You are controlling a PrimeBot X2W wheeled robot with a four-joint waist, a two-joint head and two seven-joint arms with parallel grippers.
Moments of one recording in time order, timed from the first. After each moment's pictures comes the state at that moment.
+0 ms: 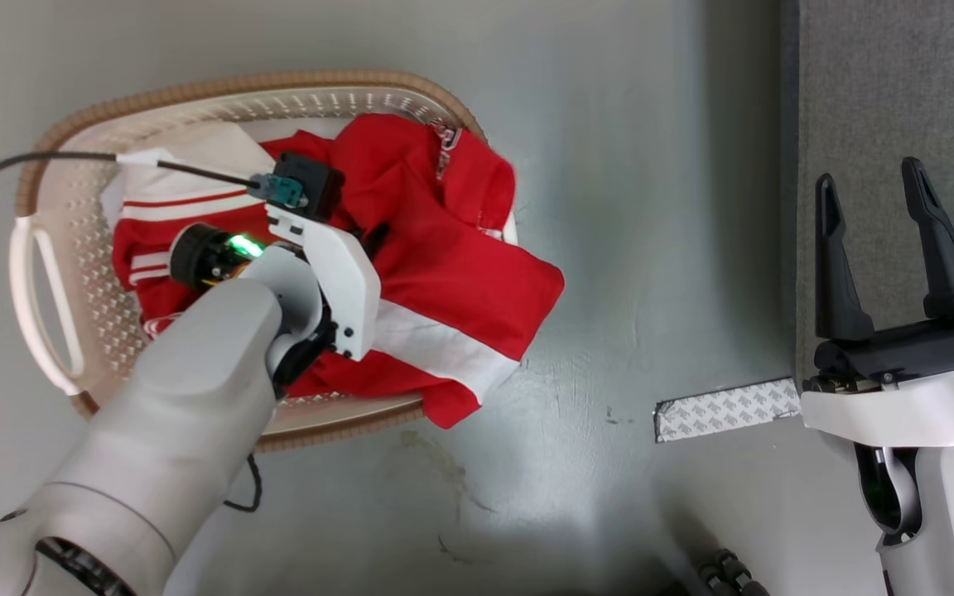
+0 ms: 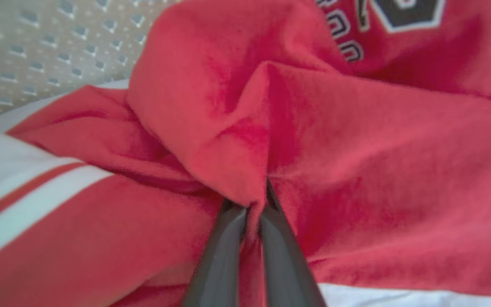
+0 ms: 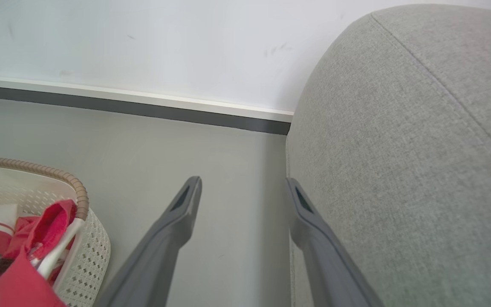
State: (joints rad) left arm -1.10 0.24 -0.99 0.97 -0.78 -0.13 0.05; right arm -0.43 -0.05 0.04 0.06 0.13 0.13 -0.26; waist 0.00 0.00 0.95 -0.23
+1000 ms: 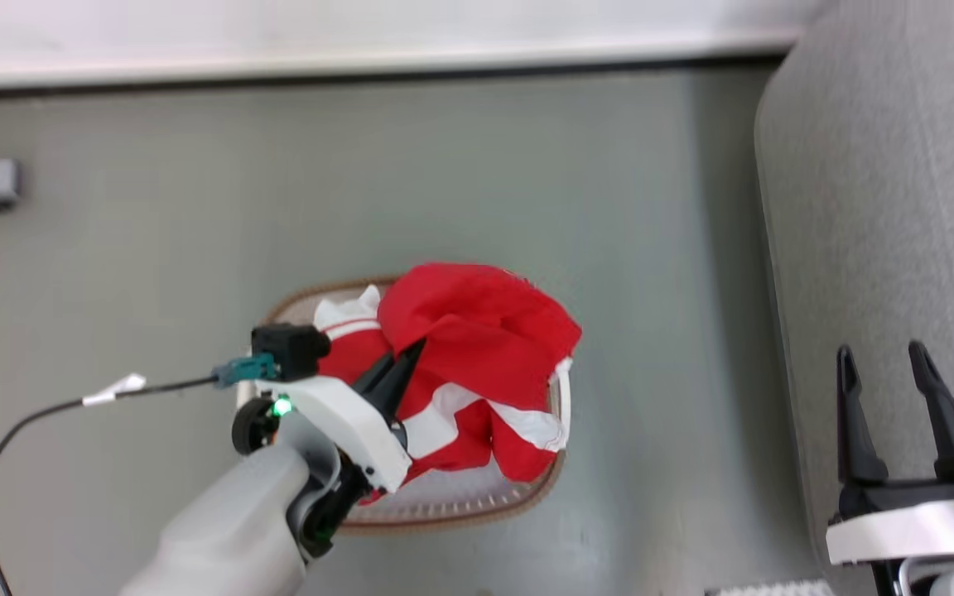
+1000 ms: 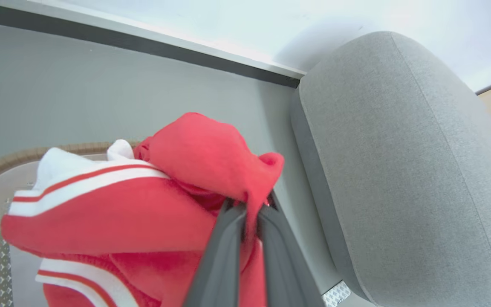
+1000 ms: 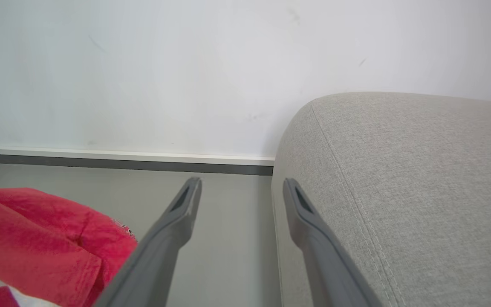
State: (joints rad) left arm -0.77 0.26 -0.97 0.75 -1.10 -0.13 -0.26; right arm -0.19 -0.05 -0.06 0.17 0.13 0.13 -0.26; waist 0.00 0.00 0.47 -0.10
